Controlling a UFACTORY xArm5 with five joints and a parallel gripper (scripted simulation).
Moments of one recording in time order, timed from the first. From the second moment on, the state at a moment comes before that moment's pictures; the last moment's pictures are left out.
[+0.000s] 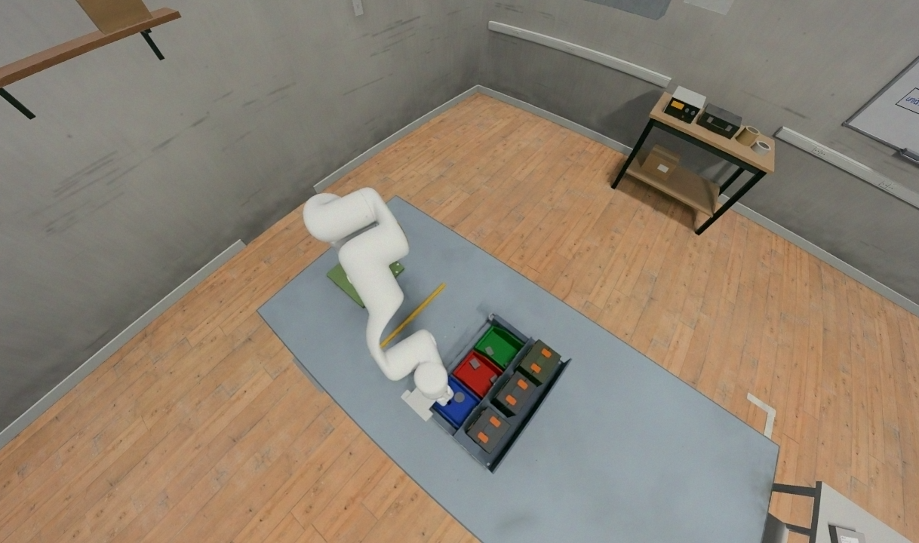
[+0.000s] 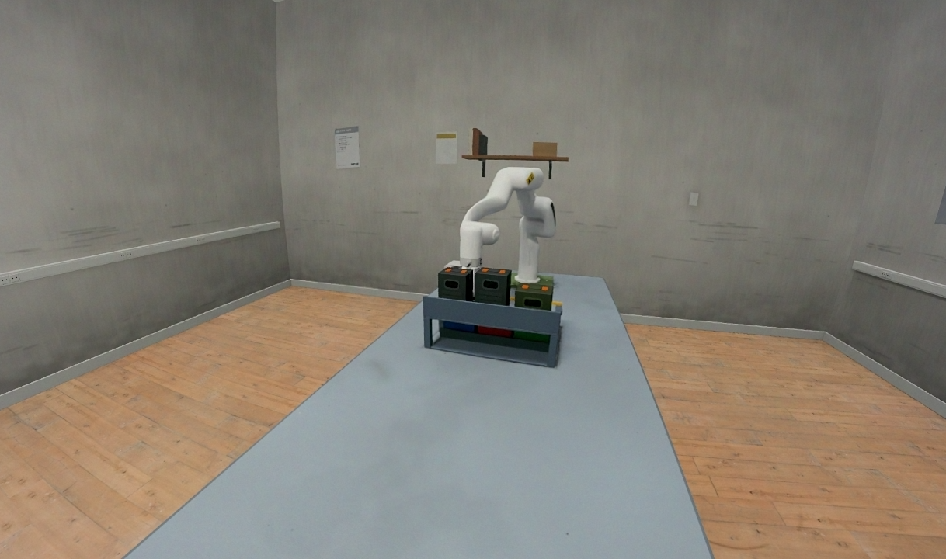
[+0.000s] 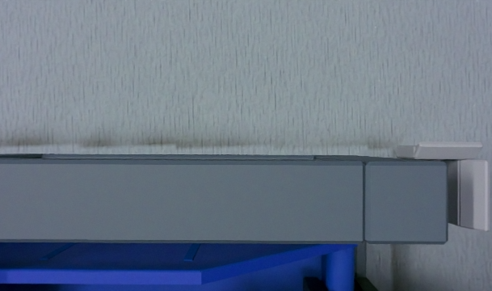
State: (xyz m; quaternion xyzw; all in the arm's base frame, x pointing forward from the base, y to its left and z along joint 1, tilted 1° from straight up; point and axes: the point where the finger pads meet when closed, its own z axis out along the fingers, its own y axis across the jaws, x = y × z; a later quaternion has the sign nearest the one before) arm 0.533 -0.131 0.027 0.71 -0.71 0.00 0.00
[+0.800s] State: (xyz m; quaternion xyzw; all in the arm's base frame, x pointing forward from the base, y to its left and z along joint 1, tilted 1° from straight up) arm 0.533 -0.131 0.031 0.71 -0.71 0.00 0.00
